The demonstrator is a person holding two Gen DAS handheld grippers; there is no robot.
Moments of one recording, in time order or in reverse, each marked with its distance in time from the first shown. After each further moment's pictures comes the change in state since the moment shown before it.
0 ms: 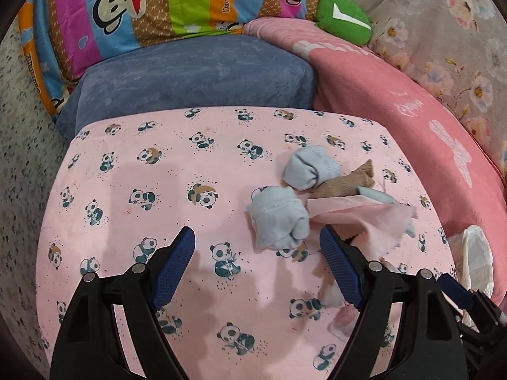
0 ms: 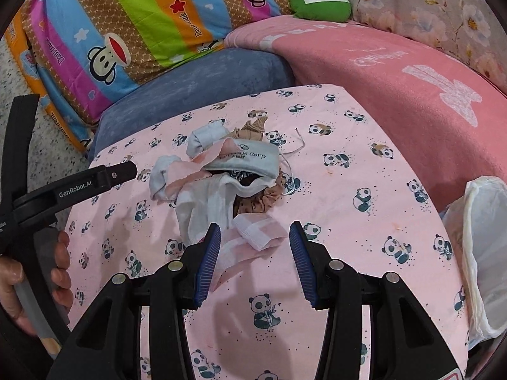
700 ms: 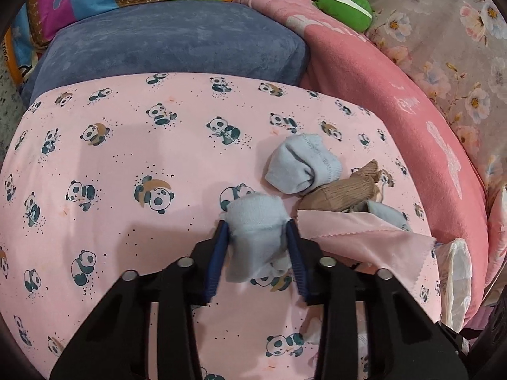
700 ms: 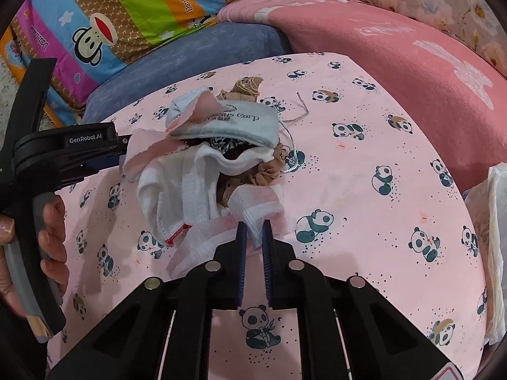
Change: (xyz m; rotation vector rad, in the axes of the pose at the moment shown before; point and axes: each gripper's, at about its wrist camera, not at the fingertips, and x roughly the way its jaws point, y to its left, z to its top) left arm 0.047 0.002 0.013 -0.068 0.115 -0.145; right arm 0.046 -0.006 -0.007 0.013 0.081 -0.019
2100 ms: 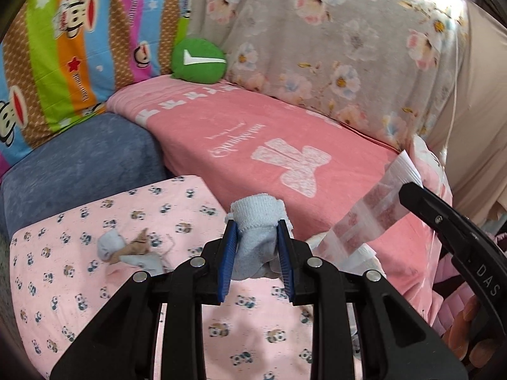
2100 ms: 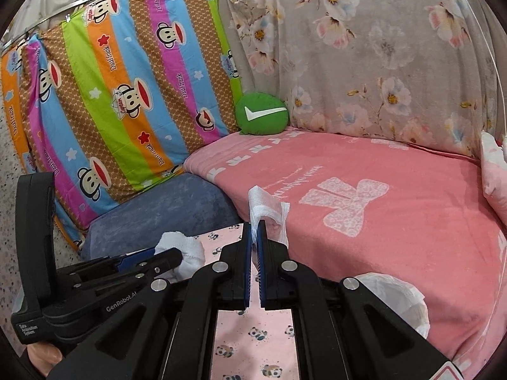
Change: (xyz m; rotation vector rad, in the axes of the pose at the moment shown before) left arm -0.144 -0.263 -0.034 0.418 -0.231 -0.215; right arm -0.303 -0.137 0.054 0.111 -0.538 -0.093
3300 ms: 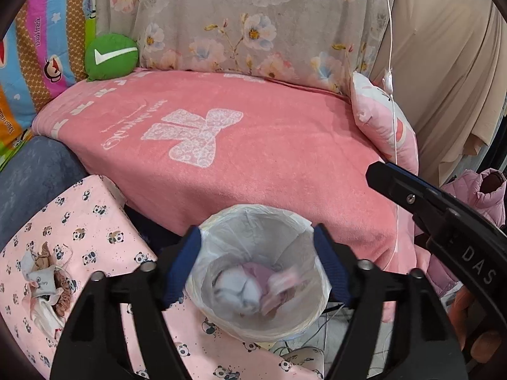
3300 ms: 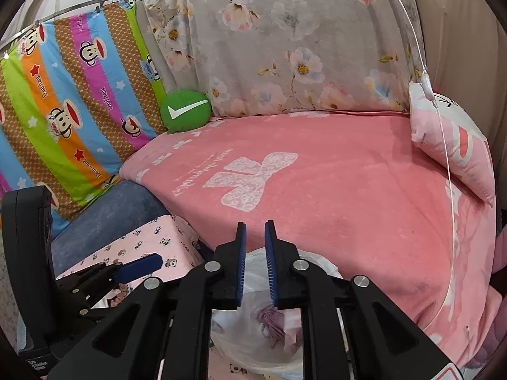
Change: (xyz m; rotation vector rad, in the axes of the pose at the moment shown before) left arm 0.075 -0.155 -0.037 0.217 0.101 -0.156; right arm -0.023 -0.166 -0.040 0.175 0.035 -0.200
